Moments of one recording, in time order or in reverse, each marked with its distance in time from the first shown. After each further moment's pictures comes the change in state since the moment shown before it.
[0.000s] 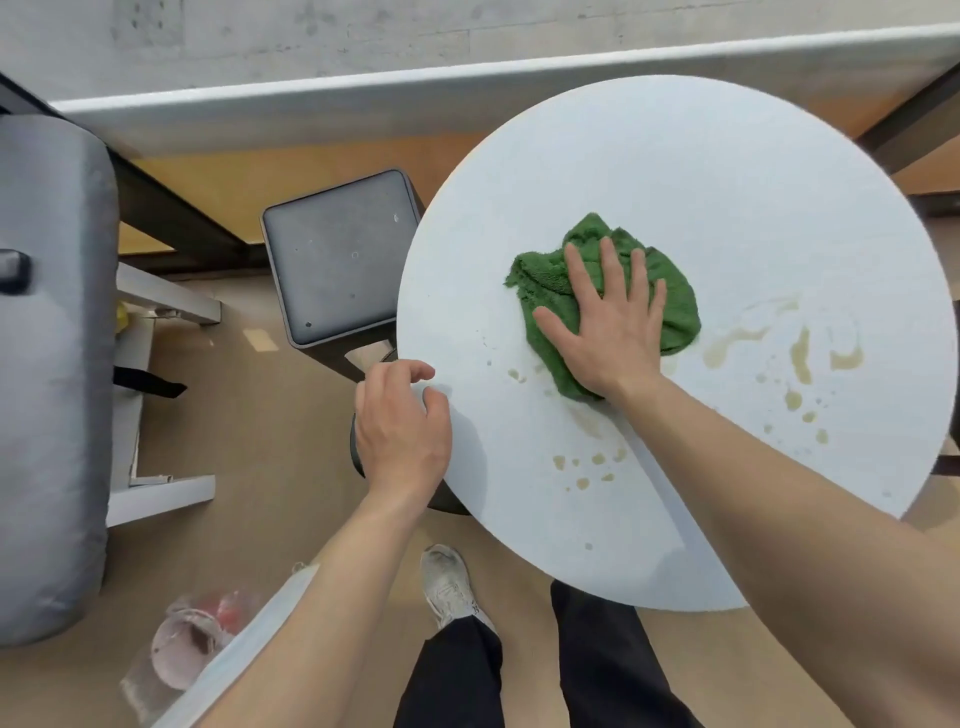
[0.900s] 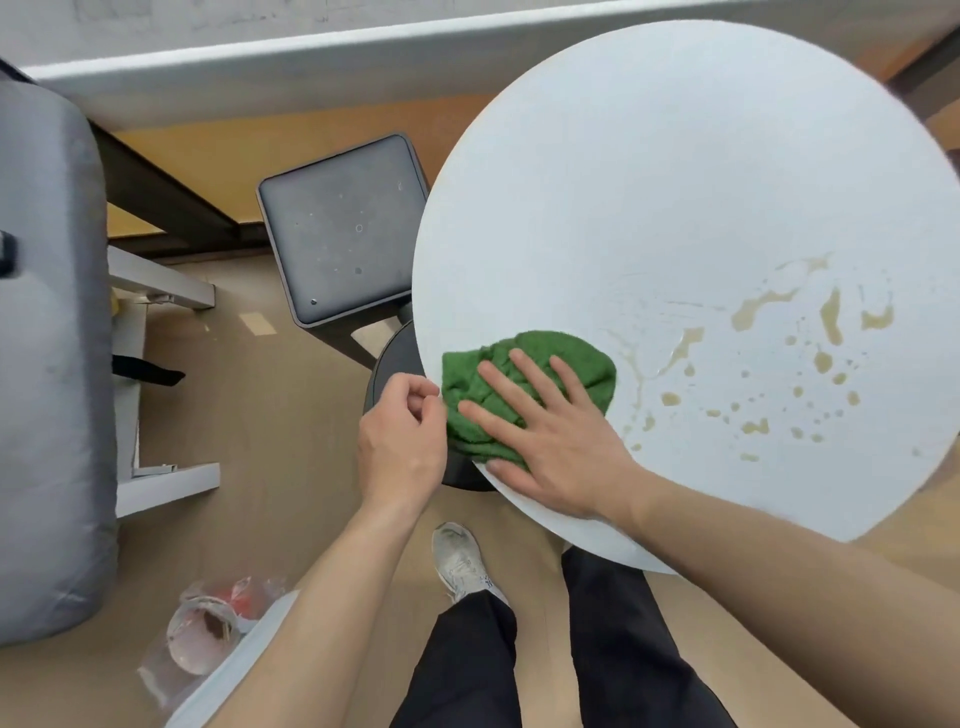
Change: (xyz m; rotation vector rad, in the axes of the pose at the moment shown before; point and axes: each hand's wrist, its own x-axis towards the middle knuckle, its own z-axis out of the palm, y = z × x) left_hand -0.015 -0.031 -0.020 -0.176 -0.165 -0.198; right_hand -0.109 -0.040 0.060 -0.270 -0.083 -0.655
